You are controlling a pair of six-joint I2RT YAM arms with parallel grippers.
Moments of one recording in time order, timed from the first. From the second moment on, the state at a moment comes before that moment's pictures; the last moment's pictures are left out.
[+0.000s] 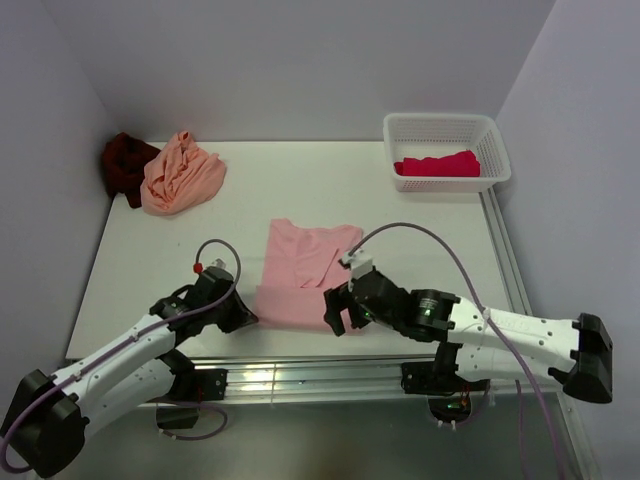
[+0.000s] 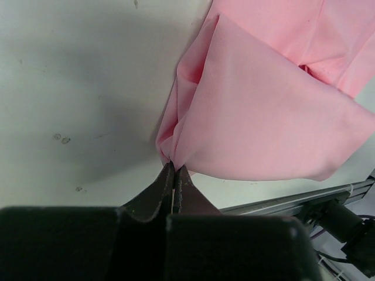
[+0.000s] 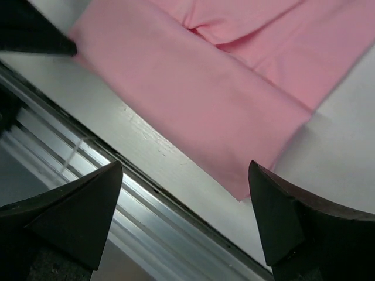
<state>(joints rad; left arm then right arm) -0.64 0.85 0.38 -0.48 0.03 -1.11 1.09 0.89 0.64 -0.48 0.22 0.60</state>
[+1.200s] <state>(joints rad) -0.46 0.86 0.46 -0.50 0.27 -0.98 1.54 1.70 0.83 -0.11 0.78 -0.06</state>
